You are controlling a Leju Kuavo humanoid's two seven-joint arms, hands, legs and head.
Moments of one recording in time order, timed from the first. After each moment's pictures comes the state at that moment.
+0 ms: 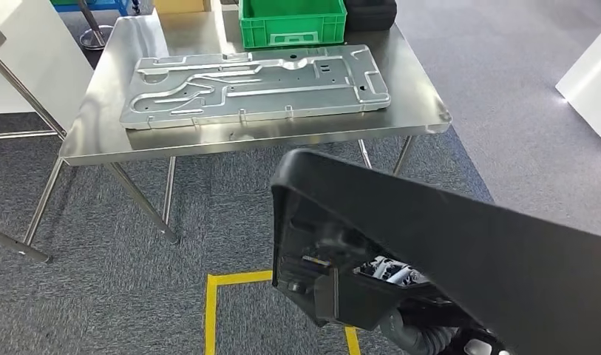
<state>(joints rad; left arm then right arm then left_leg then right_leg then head) -0.07 -0.02 1.23 -0.23 -0.82 -0.06 -0.26 -0.01 -0.19 0.38 -2.00 0.04 0.29 -0.70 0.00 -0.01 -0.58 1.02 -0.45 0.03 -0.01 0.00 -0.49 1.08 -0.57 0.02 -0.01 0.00</state>
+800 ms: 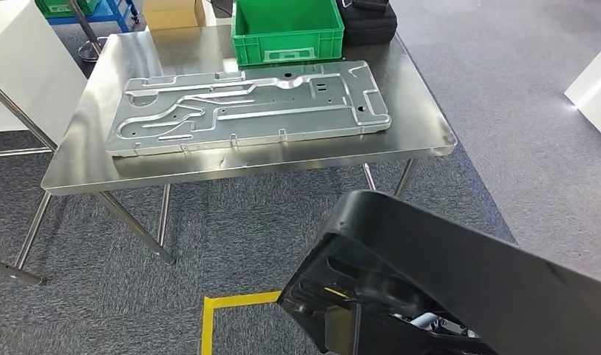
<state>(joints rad) -0.06 -0.04 1.24 -0.23 -0.83 -0.05 -0.28 0.18 -0.19 0.40 -2.16 0.11 0.16 -0.70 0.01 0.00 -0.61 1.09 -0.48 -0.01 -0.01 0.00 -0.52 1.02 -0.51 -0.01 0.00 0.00</state>
